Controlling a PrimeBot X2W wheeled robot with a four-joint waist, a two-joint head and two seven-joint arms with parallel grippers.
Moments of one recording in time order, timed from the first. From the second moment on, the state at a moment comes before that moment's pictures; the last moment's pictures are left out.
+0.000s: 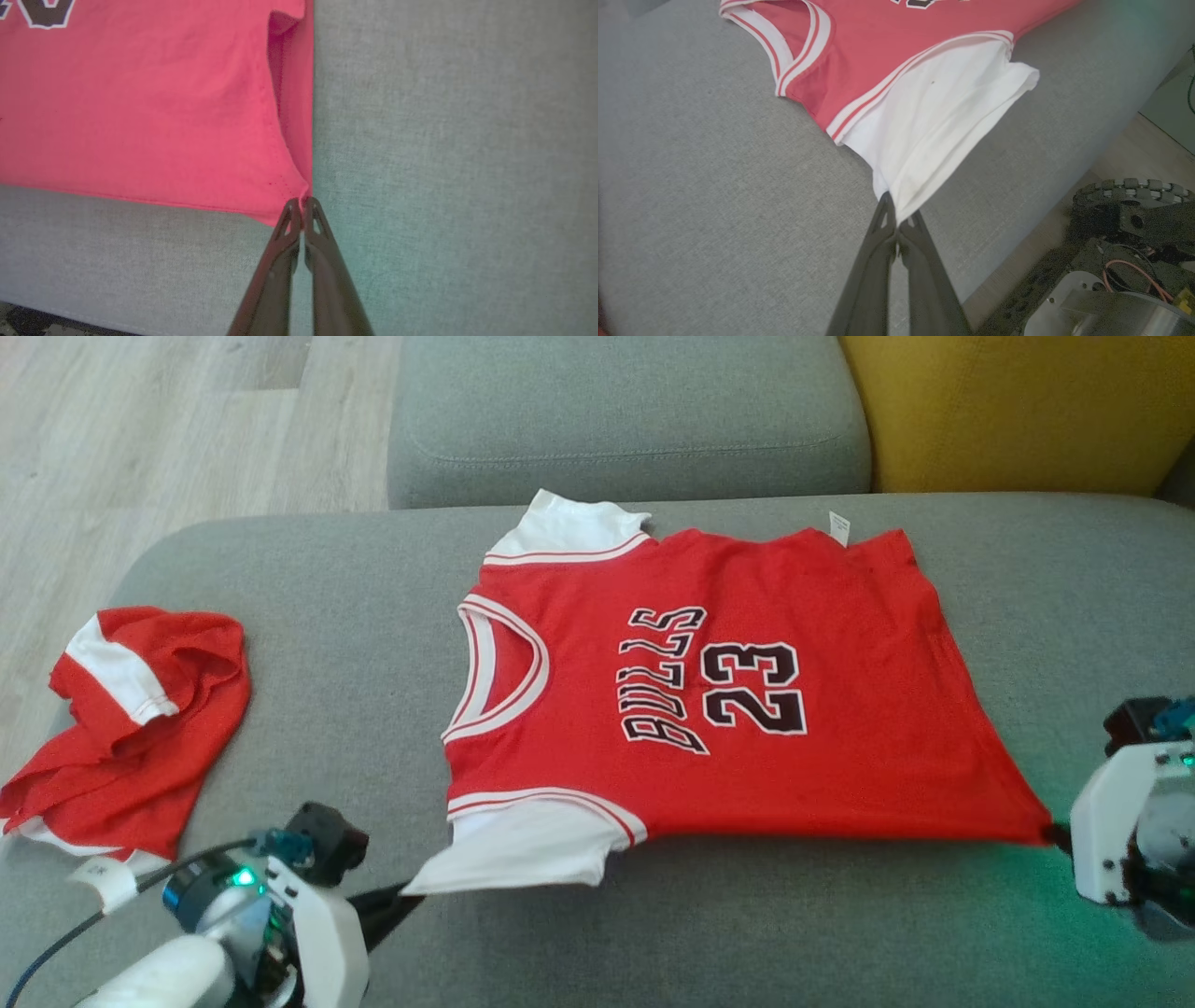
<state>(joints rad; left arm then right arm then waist) -0.29 0.69 -0.93 0.13 -0.72 -0.12 0.23 -0.45 -0.63 0.66 0.76 0.86 0.13 0.60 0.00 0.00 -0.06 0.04</state>
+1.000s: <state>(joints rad) -0.34 0.80 -0.89 -0.05 -0.84 -0.11 0.34 -0.35 -0.66 0.48 0.54 0.85 0.13 0.84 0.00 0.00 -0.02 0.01</state>
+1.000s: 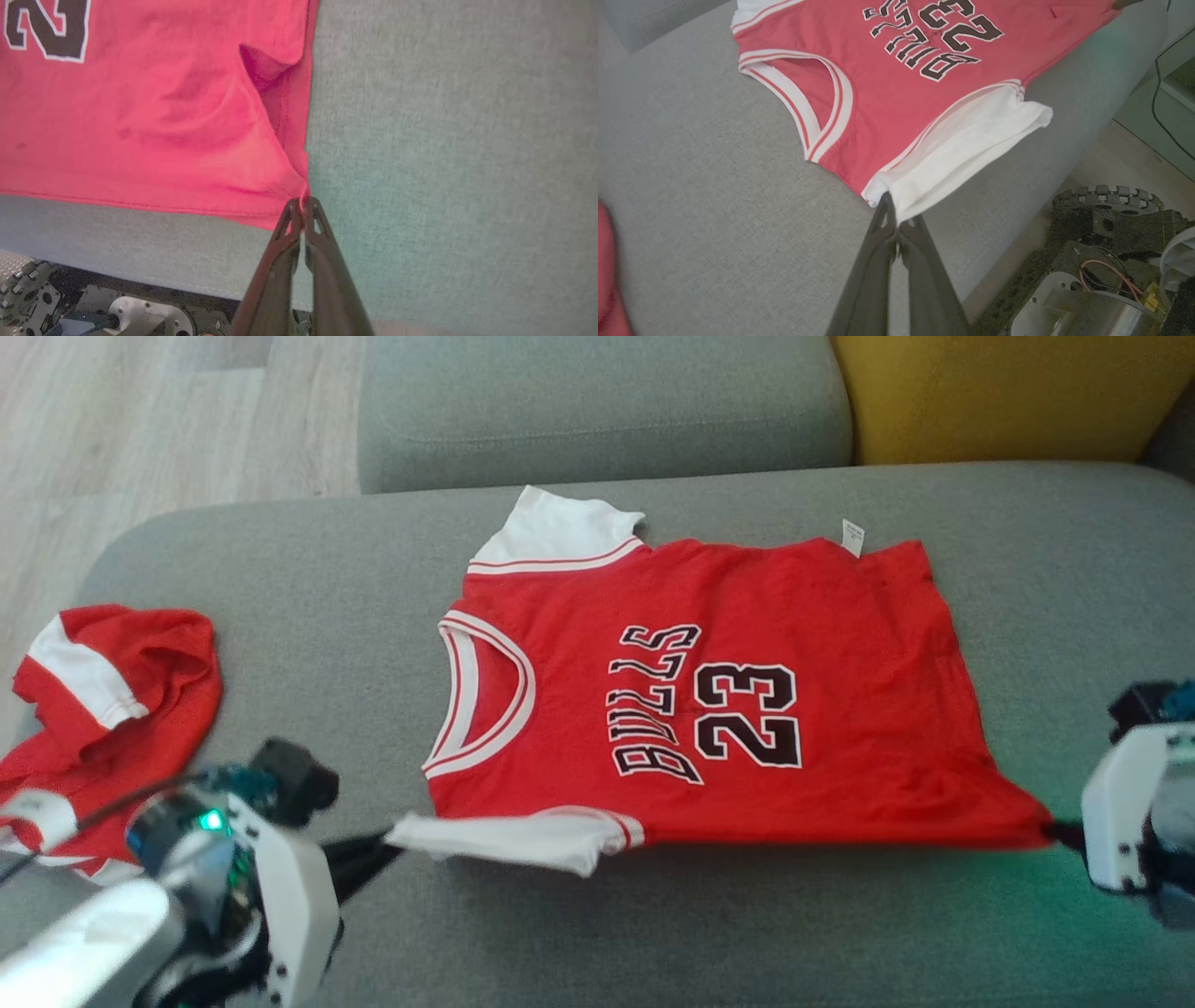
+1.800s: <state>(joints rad) -0.72 0.66 -1.00 0.24 -0.71 -0.13 0.36 -0.56 -0.57 0.49 0.60 0.62 0.13 0.67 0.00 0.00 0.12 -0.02</state>
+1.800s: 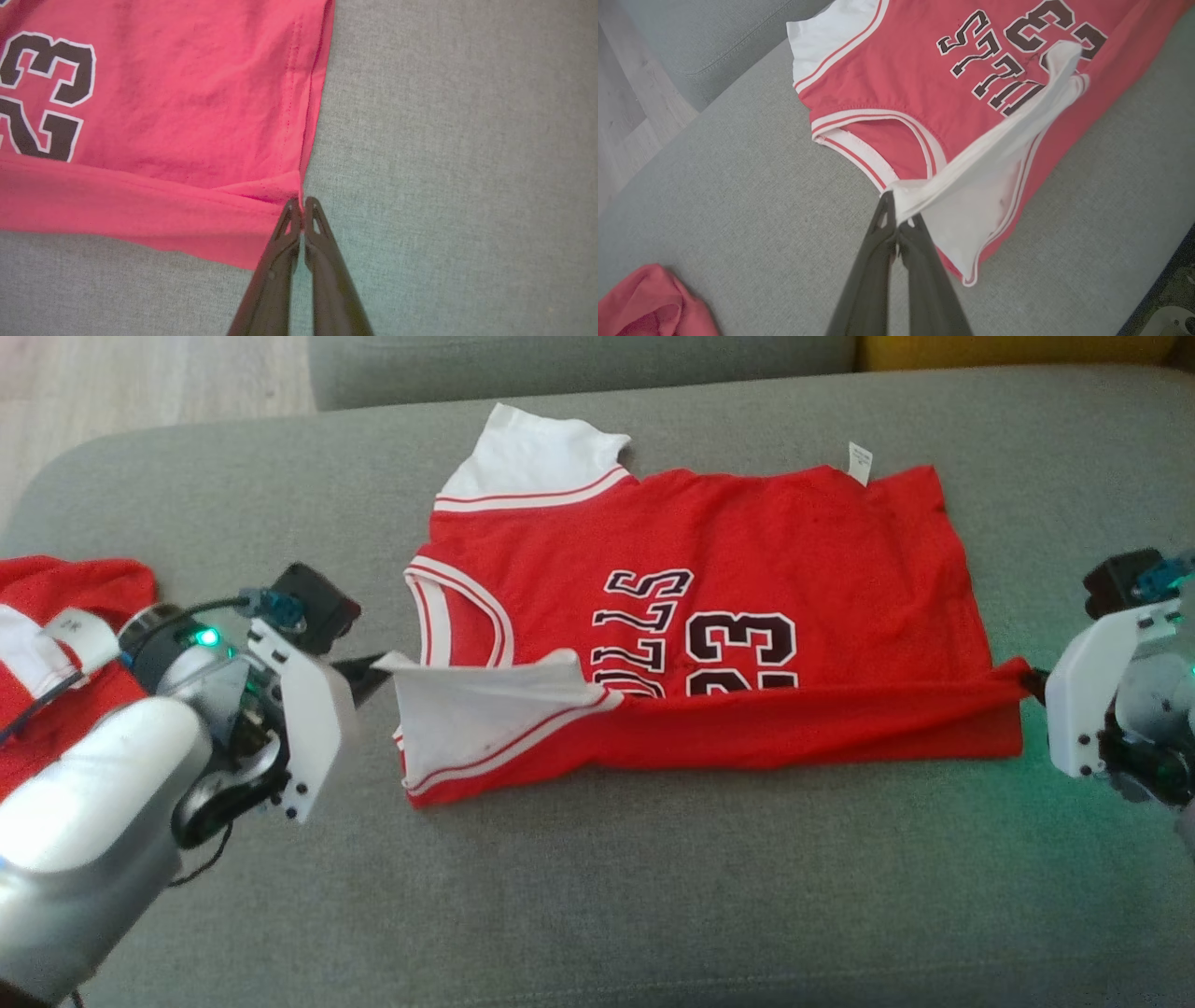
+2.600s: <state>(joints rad) -0.87 0.50 -1.01 0.63 -0.72 -0.04 0.04 -0.71 -0.49 0.51 0.82 0.62 0.13 0.32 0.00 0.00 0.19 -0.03</state>
